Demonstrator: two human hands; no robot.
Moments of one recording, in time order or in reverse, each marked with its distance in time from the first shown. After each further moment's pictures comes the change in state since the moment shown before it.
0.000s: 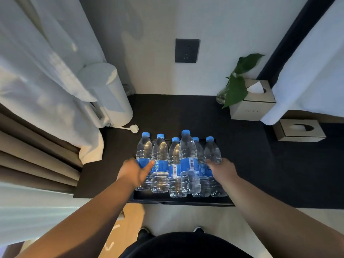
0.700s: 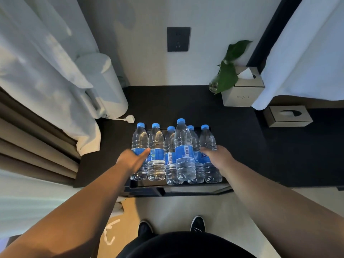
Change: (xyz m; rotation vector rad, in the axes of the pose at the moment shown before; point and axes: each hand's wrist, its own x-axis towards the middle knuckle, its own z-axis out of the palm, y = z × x) left_hand -0.008 -0.008 -0.002 -0.289 -0.099 -0.055; right_hand -0.022 0.009 -0.004 0.217 -0.110 -0.048
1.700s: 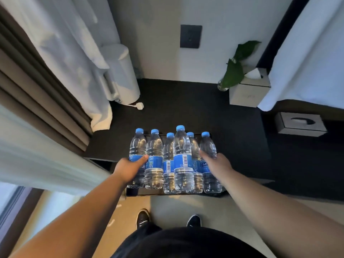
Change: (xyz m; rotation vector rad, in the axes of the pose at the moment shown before) left_hand -0.108 -0.048 0.052 -0.583 0.078 -0.180; right_hand -0.050 0.052 -0.016 -0.157 -0.072 -0.154
